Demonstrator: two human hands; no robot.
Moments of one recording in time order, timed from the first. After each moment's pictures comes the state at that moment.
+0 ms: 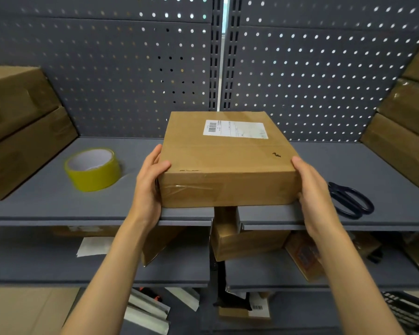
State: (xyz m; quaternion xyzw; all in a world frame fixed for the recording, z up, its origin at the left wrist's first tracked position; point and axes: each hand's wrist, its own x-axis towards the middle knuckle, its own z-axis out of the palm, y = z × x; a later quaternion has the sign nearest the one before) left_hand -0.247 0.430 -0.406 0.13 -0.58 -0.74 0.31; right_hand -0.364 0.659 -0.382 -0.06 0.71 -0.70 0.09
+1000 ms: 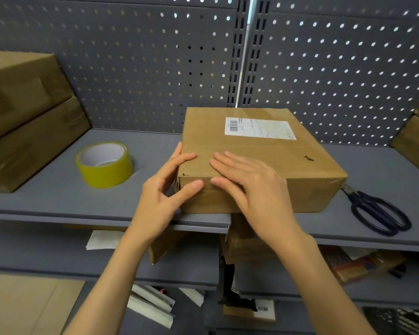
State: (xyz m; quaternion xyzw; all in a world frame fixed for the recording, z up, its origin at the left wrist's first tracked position) left_hand -0.227 0.426 -0.412 0.05 -0.76 -0.57 0.31; right_hand -0.325 0.575 -0.377 -0.50 0.78 -0.31 -0.20
